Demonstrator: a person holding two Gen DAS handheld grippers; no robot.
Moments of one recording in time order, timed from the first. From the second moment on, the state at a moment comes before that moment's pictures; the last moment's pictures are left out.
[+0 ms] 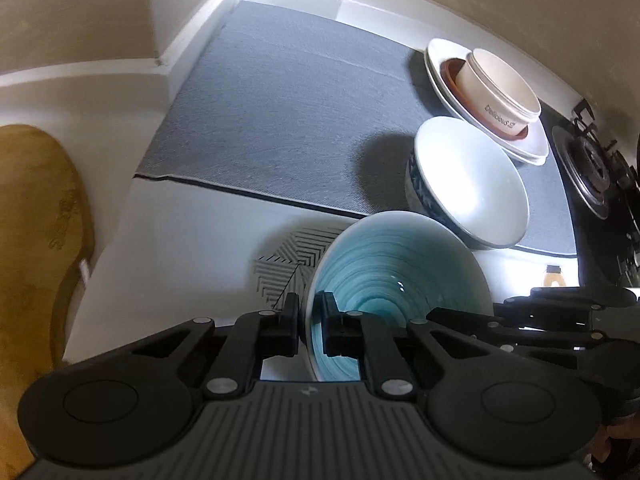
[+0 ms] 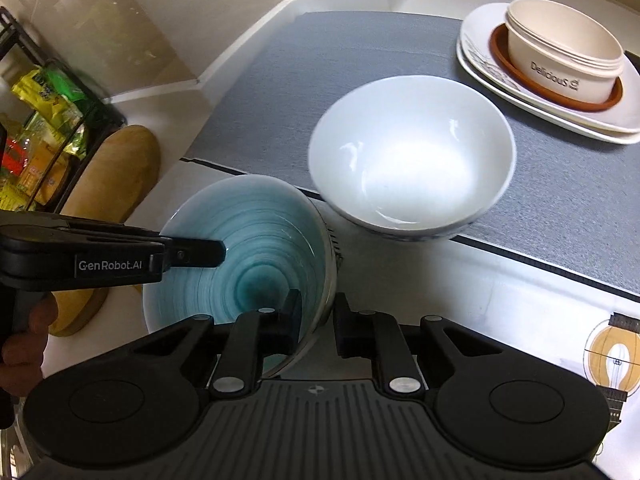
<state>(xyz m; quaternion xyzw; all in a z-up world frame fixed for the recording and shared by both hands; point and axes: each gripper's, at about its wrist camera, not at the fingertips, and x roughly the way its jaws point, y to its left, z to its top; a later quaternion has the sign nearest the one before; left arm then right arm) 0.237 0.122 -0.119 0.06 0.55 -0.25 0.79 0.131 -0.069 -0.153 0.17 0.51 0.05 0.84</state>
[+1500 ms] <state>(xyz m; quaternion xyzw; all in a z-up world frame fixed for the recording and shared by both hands) 0.241 -0.061 -0.019 0.05 0.45 -0.38 0.81 0.096 -0.234 -0.056 0.19 0.35 -0.07 0.91</state>
